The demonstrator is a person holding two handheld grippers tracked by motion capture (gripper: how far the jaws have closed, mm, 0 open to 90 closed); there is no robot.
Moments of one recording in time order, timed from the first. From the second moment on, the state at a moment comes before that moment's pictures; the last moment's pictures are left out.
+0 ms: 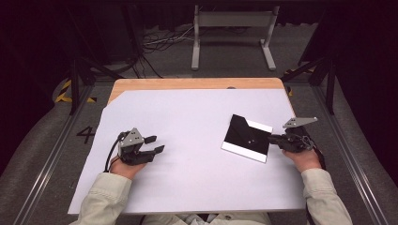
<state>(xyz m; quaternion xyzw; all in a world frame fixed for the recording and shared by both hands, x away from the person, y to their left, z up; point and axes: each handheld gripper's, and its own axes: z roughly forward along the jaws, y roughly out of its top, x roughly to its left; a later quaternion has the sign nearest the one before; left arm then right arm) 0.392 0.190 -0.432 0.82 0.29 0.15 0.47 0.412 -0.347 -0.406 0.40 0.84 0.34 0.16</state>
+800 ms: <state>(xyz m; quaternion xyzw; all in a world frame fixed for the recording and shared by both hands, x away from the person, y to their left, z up) 0.394 0.182 -0.430 0.83 0.29 0.15 0.46 0.406 -0.347 -0.409 0.40 0.86 0.29 0.14</state>
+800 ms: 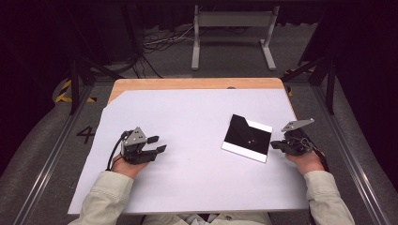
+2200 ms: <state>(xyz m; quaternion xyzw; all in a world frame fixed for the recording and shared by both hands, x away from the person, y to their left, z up) 0.396 0.177 -0.432 0.83 0.29 0.14 0.45 0.402 -0.324 -0.419 0.35 0.89 0.28 0.10</state>
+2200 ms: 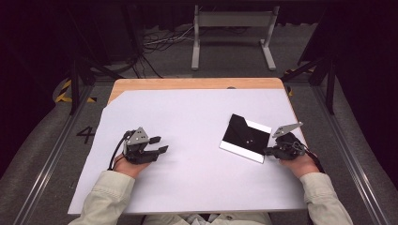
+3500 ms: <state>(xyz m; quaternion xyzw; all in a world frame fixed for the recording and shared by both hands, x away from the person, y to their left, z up) 0.397 0.173 -0.435 0.84 0.28 0.14 0.44 0.415 -0.236 -0.426 0.27 0.91 0.31 0.05</state>
